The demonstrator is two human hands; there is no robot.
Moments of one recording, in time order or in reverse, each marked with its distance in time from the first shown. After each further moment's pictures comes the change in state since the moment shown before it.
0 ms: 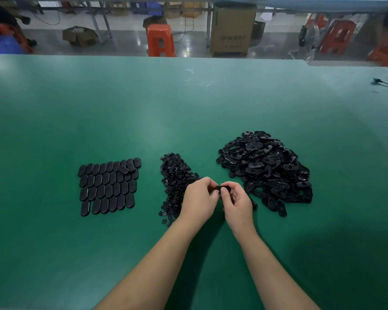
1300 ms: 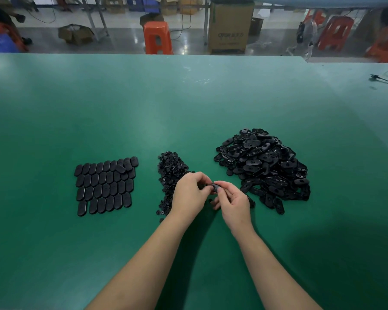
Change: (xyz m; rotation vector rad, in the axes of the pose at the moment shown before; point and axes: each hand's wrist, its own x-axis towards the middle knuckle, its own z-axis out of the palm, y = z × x) left_hand 0.010 -0.011 -0.009 -0.009 0.047 0.016; right_hand -0.003 -0.005 0.001 0.073 -0.072 0.053
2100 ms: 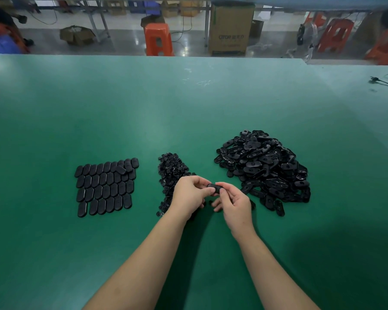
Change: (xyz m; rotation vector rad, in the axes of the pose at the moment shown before) left_hand 0.003 0.003 -0.004 -0.356 -0.131 -0.272; right_hand 0.002 0.006 -0.003 0.015 0.014 0.000
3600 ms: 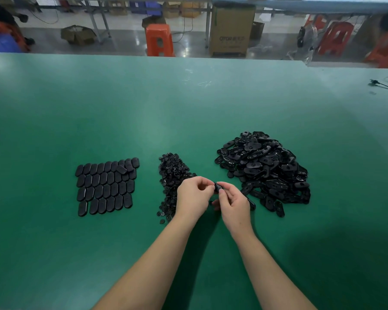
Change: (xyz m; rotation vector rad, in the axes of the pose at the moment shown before) left_hand -0.009 -0.001 0.012 0.054 0.139 0.095; right_hand -0.002 -0.006 0.004 -0.150 0.032 -0.020
